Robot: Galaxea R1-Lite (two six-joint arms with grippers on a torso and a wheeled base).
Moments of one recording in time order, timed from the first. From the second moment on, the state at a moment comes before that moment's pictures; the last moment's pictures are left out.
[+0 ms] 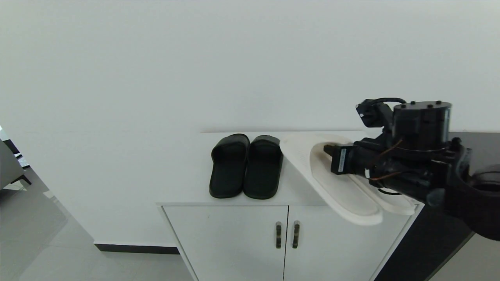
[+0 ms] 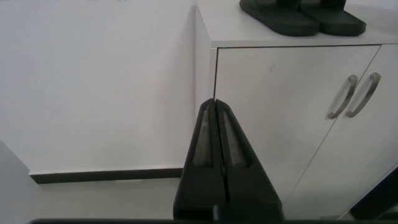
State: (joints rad) left arm 0.00 0.00 0.00 0.00 -0.05 0.00; right arm 0.64 1.68 -0.94 -0.53 -0.16 0.23
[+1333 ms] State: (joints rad) left arm 0.00 0.00 0.00 0.00 -0.05 -0.01; right arm 0.77 1.43 -0.64 -0.55 0.16 0.24
